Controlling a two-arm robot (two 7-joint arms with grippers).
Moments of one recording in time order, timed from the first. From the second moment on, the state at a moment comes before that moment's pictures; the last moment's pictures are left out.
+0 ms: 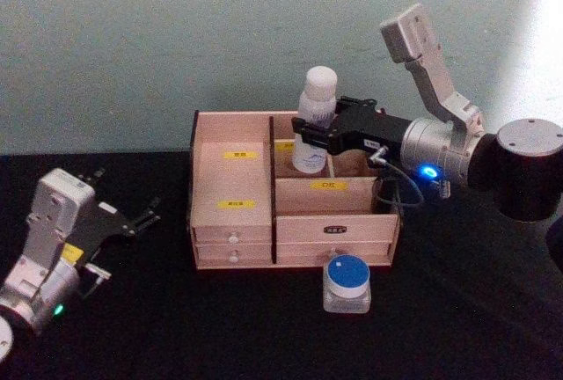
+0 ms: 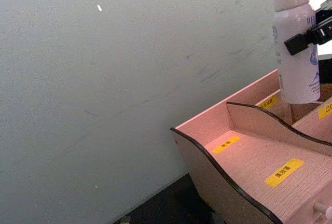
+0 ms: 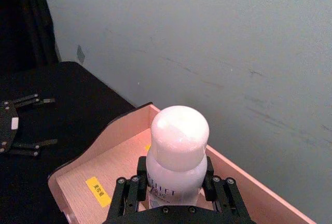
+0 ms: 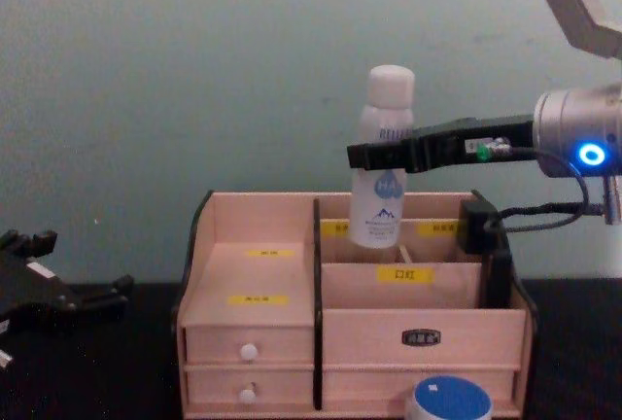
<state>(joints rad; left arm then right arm) -0.20 0.60 0.45 -1.41 -0.25 -0.12 0.03 0.68 0.33 -0.54 -1.22 0.39 0.29 0.49</state>
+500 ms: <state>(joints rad) -0.20 0.60 0.45 -1.41 -0.25 -0.12 0.03 0.71 0.30 -0.55 -1.16 0.36 0.30 0.50</state>
